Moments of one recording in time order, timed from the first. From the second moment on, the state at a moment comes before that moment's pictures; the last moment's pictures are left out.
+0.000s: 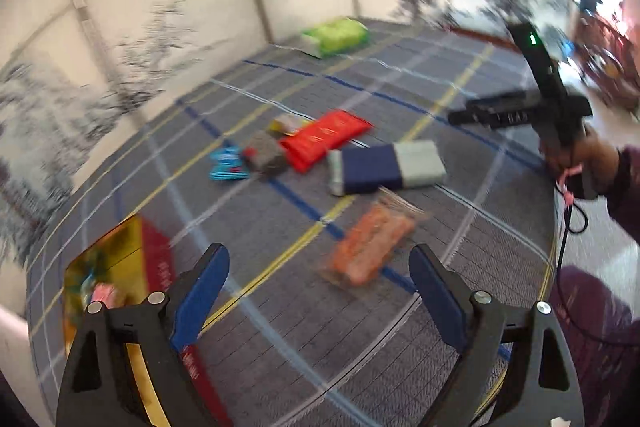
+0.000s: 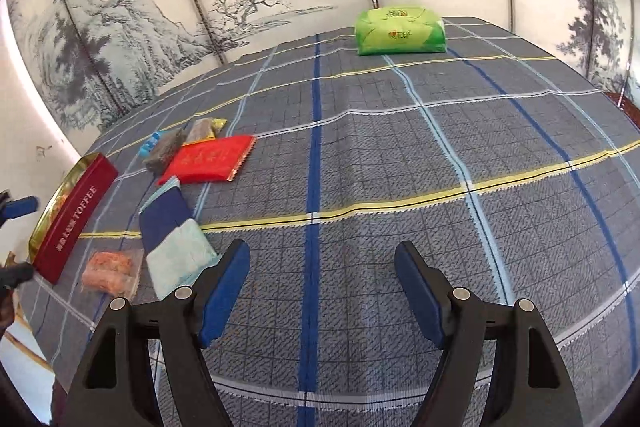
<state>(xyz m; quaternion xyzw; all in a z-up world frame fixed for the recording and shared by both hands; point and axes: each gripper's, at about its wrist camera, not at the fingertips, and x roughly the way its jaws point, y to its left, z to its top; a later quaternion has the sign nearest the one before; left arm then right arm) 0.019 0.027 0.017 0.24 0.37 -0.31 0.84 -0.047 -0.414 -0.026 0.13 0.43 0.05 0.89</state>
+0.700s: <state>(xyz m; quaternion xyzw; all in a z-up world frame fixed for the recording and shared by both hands) 0.054 -0.033 -0.036 0.29 0.46 -0.41 0.73 -0.044 -0.433 -0.030 0.22 0.41 0.08 0.88</state>
